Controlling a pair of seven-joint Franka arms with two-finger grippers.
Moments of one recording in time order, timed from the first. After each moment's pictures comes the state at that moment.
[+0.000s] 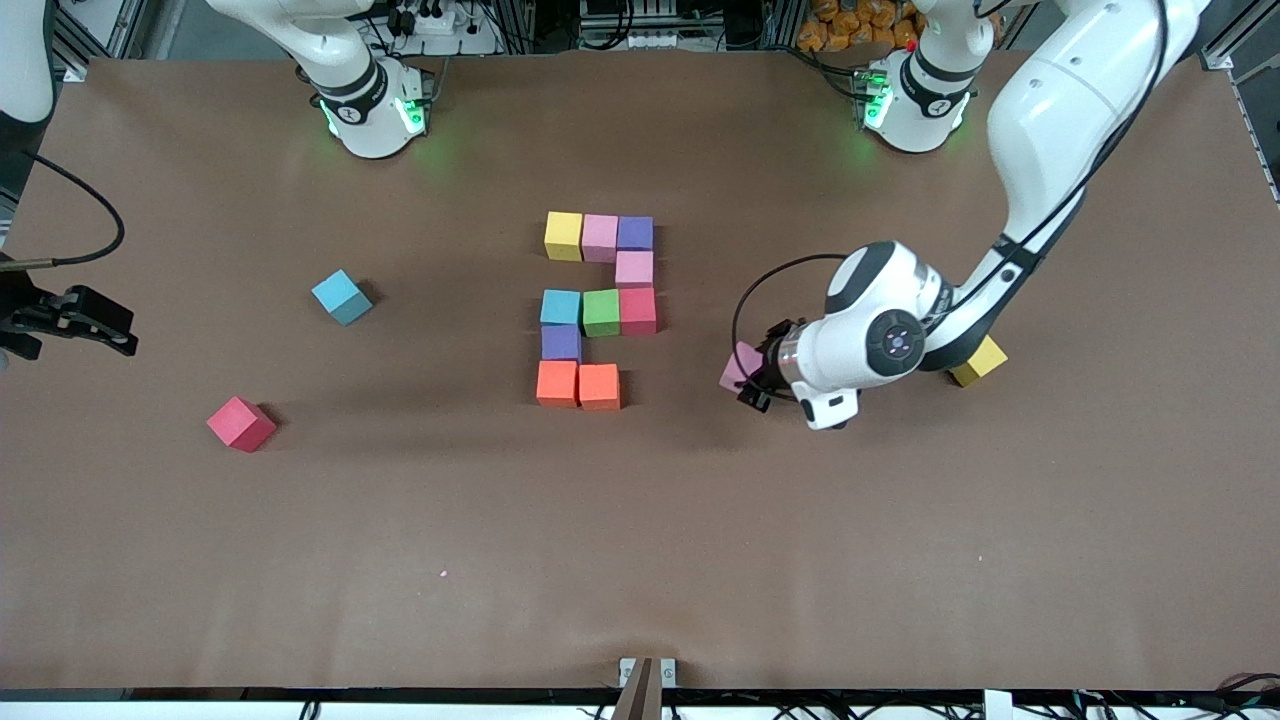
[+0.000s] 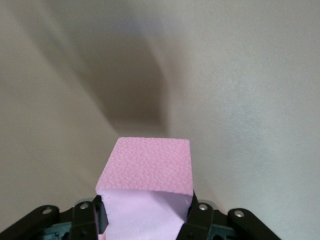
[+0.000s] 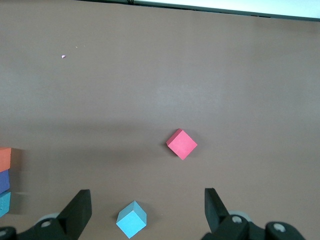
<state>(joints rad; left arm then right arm) 0.11 0.74 -0.72 -1.69 0.11 2.24 -1.75 0.02 0.17 -0.07 -1.43 -0.05 1.67 -0.10</state>
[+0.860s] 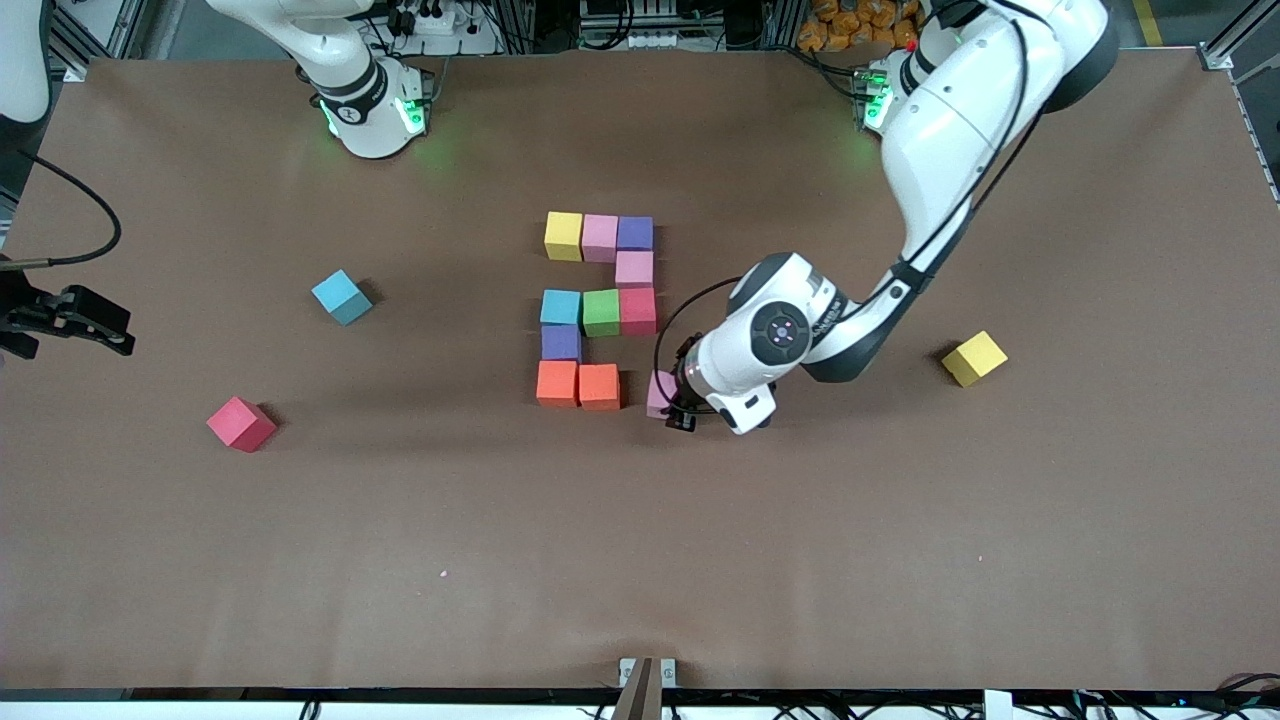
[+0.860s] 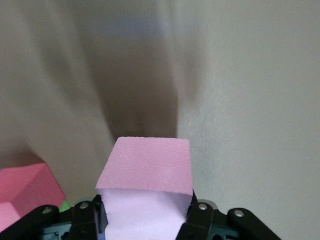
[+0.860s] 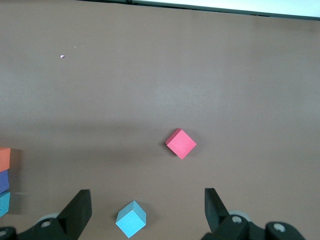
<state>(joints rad) -0.27 0.86 -0.50 -1.47 0.11 2.41 -2.12 0.02 0.17 -0.07 -1.42 -0.05 1.67 -0.10</state>
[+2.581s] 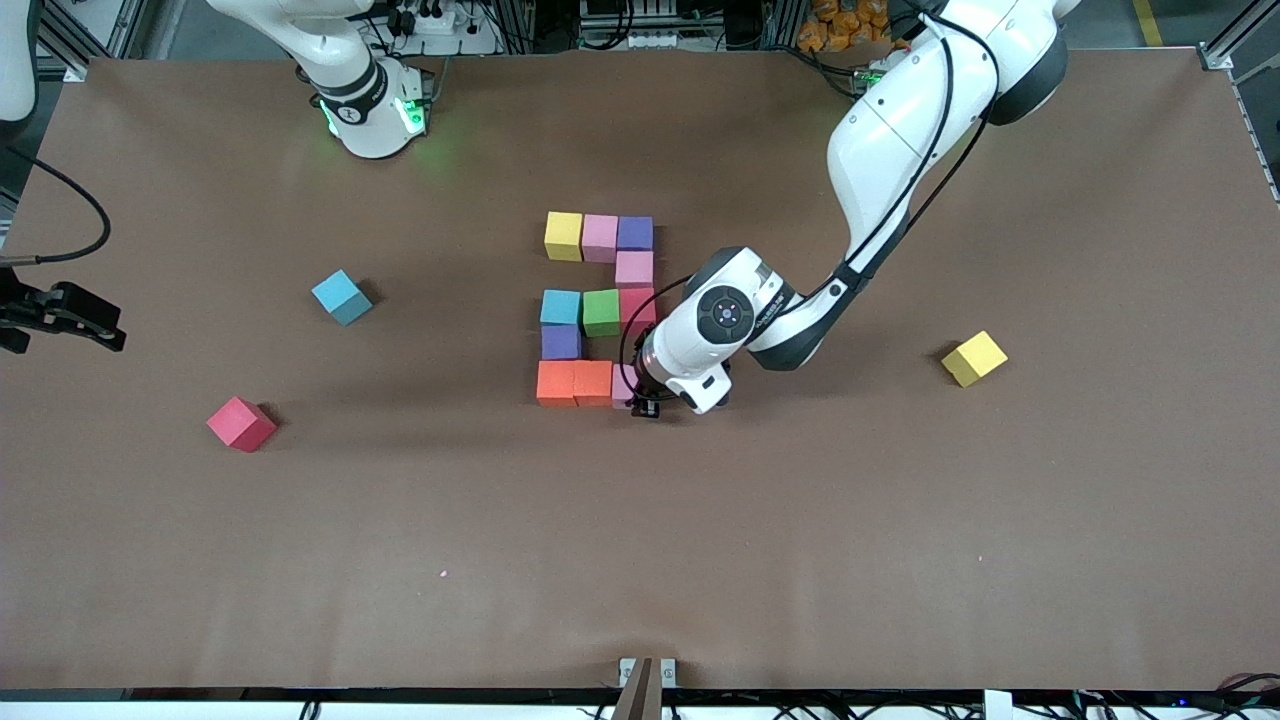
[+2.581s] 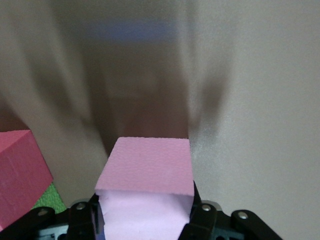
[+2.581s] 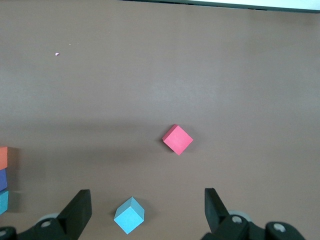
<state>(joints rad) -0.37 0.92 -0.46 -1.46 0.08 2.50 -2.24 0.01 0.17 -0.08 -1.42 -0.05 1.66 -0.10</state>
